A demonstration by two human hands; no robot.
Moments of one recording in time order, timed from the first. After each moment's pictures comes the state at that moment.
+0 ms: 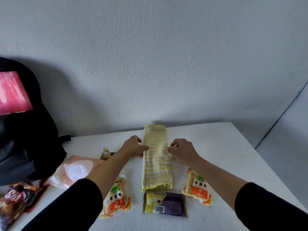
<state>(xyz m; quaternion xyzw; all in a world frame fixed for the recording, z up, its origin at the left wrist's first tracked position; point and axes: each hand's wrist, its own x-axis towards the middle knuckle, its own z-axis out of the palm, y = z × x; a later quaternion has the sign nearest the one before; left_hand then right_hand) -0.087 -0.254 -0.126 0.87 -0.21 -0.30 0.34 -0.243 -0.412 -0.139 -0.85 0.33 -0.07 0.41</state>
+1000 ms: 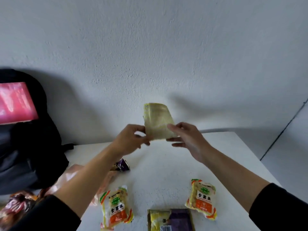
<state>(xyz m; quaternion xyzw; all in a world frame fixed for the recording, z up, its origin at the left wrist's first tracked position) -0.096 -0.240 -0.036 0.77 -0.38 -0.21 0.47 -0.236 -0.418 -0.043 -0.65 0.25 -0.15 0.70</state>
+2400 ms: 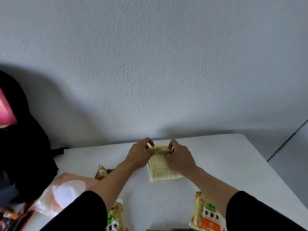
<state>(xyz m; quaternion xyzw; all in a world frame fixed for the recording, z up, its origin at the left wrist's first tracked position) -0.073 -0.289 -0.132 0.87 -0.34 -0.18 0.32 -0.197 -0.423 -0.142 -0.89 0.30 -0.09 0.33</state>
